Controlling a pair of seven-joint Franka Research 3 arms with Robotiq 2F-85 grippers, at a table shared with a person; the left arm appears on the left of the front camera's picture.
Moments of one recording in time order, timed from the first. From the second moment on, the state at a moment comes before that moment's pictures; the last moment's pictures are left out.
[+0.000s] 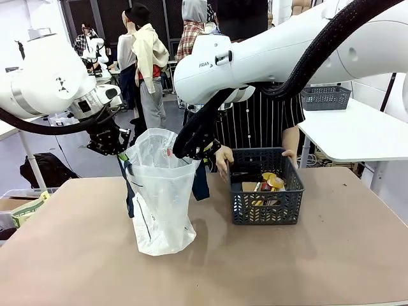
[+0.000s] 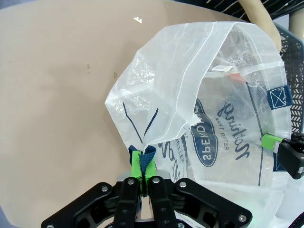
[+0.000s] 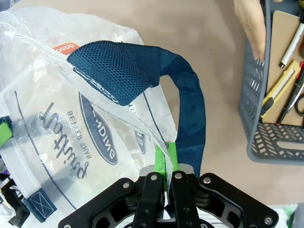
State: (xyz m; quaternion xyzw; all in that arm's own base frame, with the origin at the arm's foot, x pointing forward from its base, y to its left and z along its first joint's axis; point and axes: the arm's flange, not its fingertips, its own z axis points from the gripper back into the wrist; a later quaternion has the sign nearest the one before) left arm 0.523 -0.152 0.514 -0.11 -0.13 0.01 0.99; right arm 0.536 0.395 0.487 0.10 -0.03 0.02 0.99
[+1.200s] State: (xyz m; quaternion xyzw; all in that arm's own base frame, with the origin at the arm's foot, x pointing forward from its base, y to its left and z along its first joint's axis) left arm 0.523 -0.152 0.514 -0.11 -0.13 0.01 0.99; right arm 0.536 0.395 0.487 0.10 -0.03 0.02 0.99
